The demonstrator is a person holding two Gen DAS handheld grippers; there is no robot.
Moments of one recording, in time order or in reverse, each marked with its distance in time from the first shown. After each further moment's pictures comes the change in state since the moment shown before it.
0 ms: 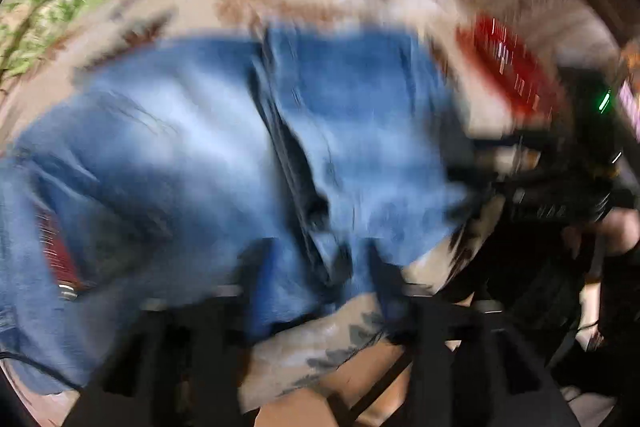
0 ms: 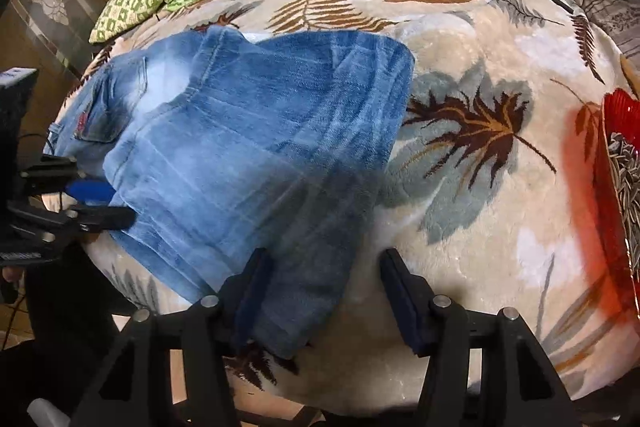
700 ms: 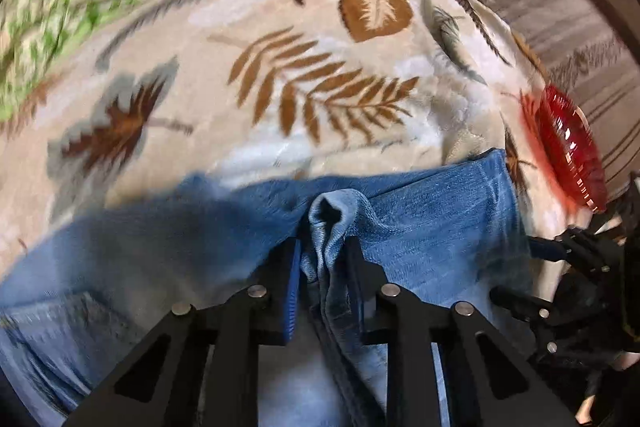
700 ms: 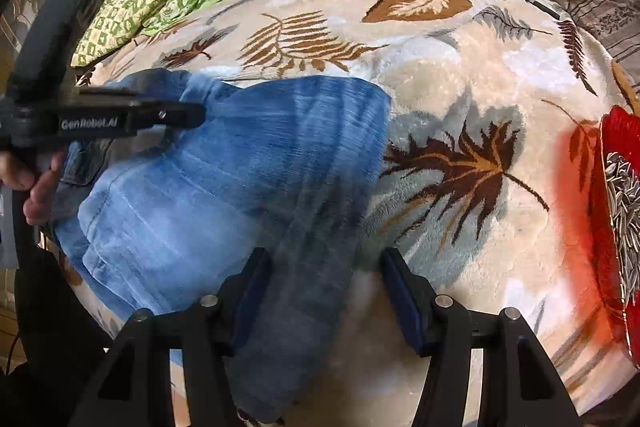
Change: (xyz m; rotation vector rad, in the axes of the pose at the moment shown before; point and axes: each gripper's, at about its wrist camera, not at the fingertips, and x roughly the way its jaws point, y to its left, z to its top) left arm 0.064 0.036 0.095 -0.065 -0.011 0.038; right arm 0.012 -0.016 0.027 0.033 -0.060 -0.052
